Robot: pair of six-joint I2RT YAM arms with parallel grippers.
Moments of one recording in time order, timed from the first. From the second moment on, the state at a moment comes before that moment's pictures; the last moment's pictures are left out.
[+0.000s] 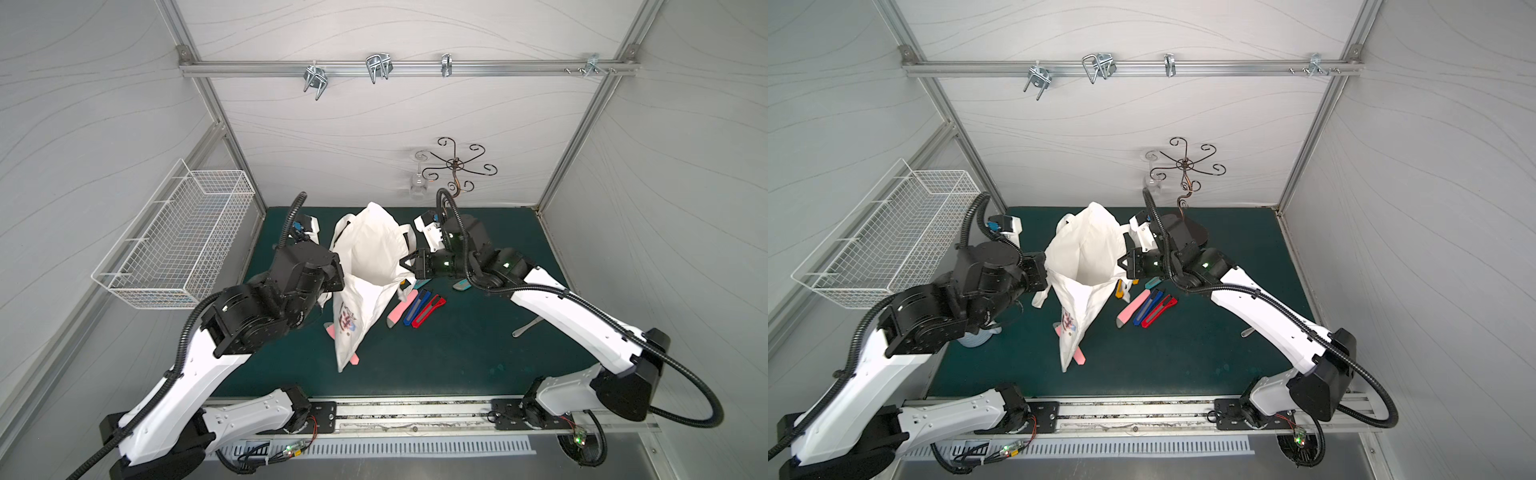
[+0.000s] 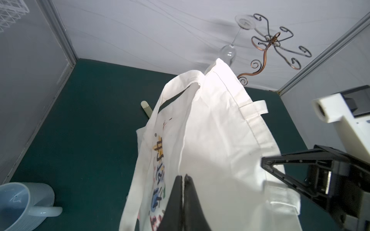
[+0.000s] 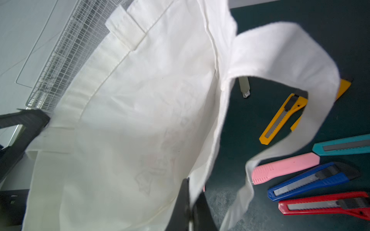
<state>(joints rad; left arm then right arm) -0.82 0.99 1.52 -1.11 -0.59 -0.61 0.85 1.39 1.47 -0.59 -0.30 0.56</state>
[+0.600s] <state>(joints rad) -0.71 0.91 1.20 -1.03 -0.53 -0.65 0.84 1.37 1.53 -0.83 -0.27 0.42</state>
